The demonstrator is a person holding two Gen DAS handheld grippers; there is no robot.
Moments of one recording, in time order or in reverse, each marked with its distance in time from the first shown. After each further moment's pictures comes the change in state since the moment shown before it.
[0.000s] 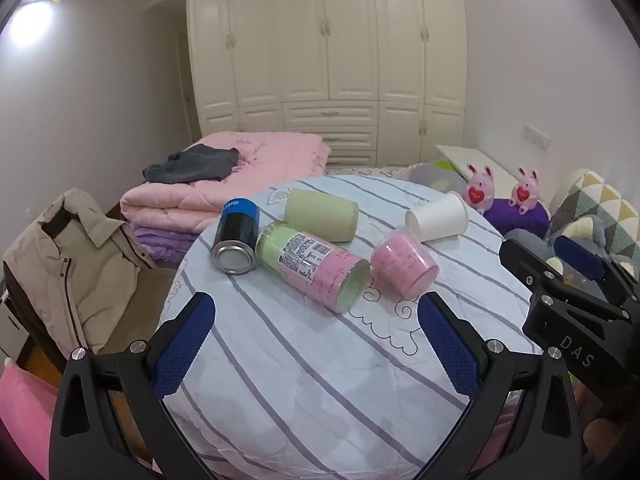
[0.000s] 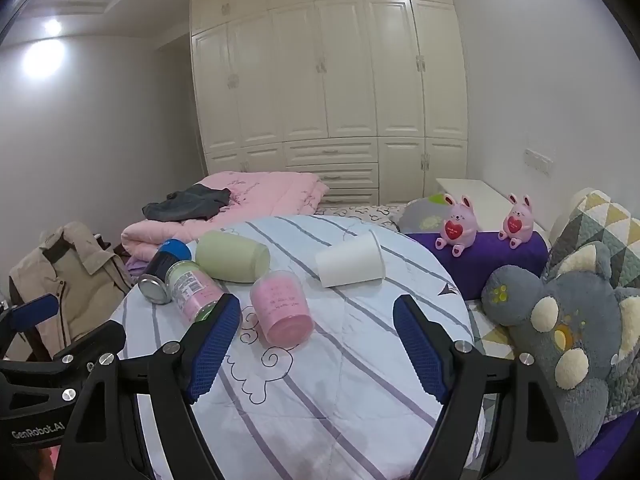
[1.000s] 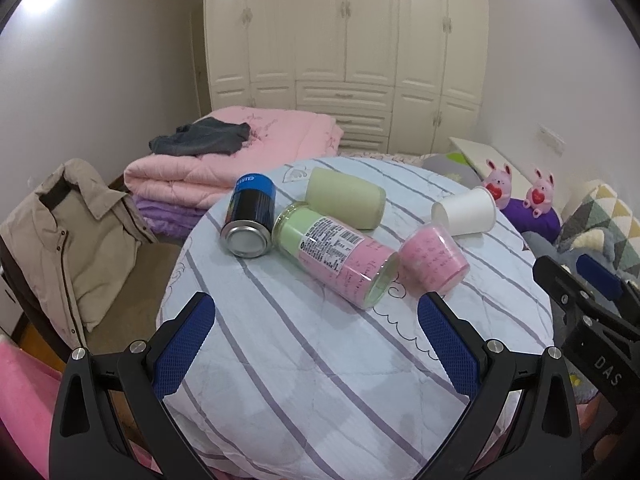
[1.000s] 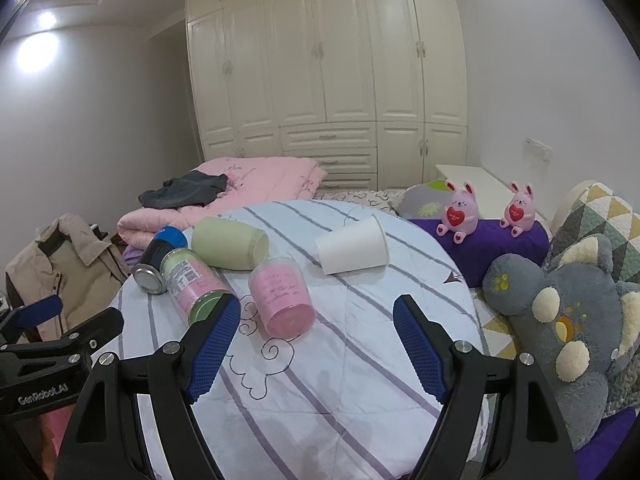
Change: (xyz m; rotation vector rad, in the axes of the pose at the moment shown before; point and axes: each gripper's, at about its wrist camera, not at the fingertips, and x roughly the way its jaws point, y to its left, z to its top) left arm 0.036 0.028 -0.003 -0.082 0.079 0.007; right arm 0.017 0.007 0.000 0.001 0.070 -0.006
